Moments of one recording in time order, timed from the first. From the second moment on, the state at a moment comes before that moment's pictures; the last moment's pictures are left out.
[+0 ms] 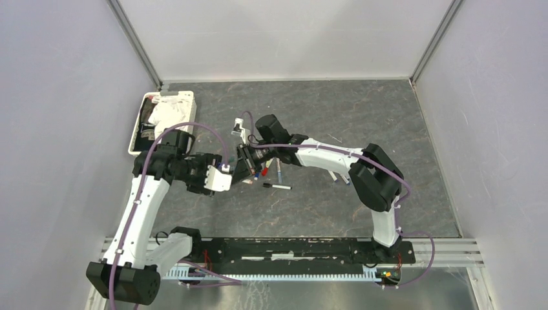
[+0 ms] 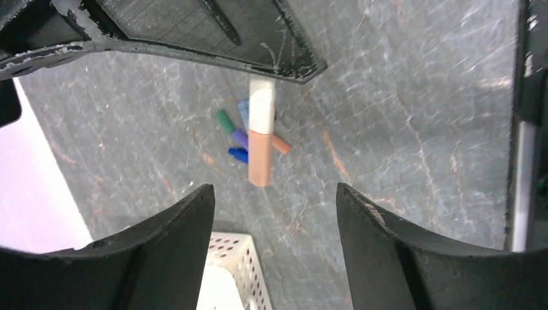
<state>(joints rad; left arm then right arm) -0.13 0.98 1.05 -1.25 0.49 1.66 0.90 1.96 1.43 -0.02 -0.89 0.66</state>
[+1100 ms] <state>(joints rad) -0.18 1.03 1.01 -1.17 0.55 1.59 0.89 1.93 1.38 0.05 -0.90 0.58</state>
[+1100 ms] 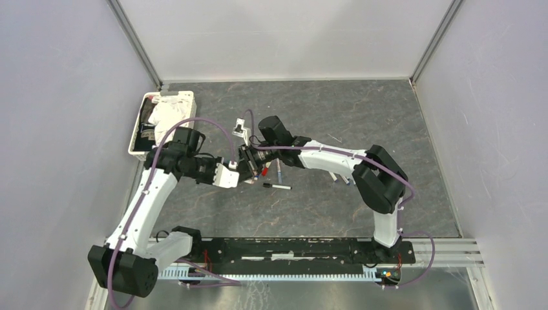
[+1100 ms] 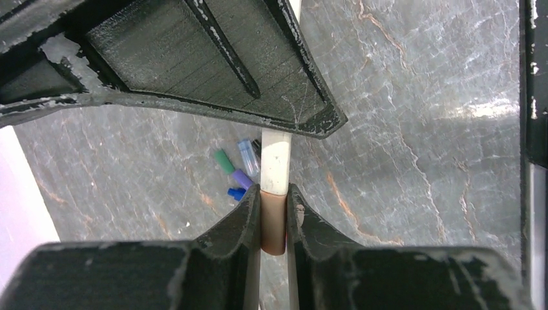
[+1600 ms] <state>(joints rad) -0.16 1.15 1.00 -1.05 0.31 1.53 0.71 1.74 1.10 -0.29 -0.73 0.26</state>
